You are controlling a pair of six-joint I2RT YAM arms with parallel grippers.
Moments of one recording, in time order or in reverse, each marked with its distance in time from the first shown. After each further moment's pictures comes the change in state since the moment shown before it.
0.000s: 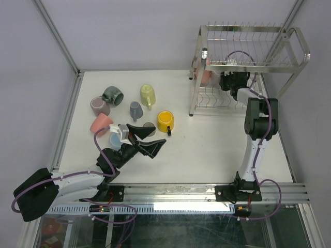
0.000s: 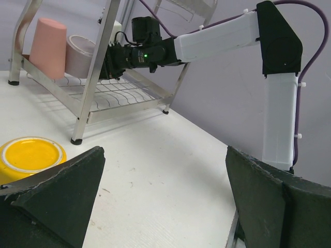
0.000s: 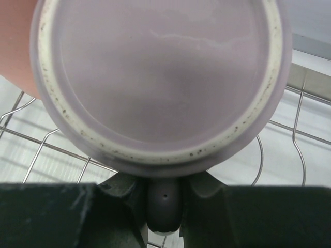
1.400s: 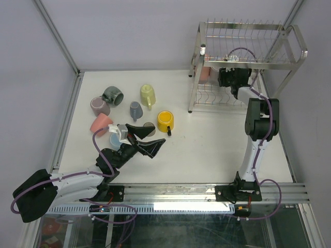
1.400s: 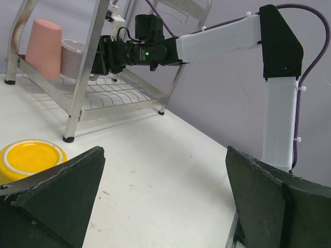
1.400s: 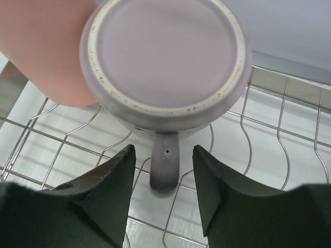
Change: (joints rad) left arm 0.000 -0.018 0.000 -0.008 -0.009 -0.001; right arm 0.001 -0.013 0.028 0.027 0.000 0.047
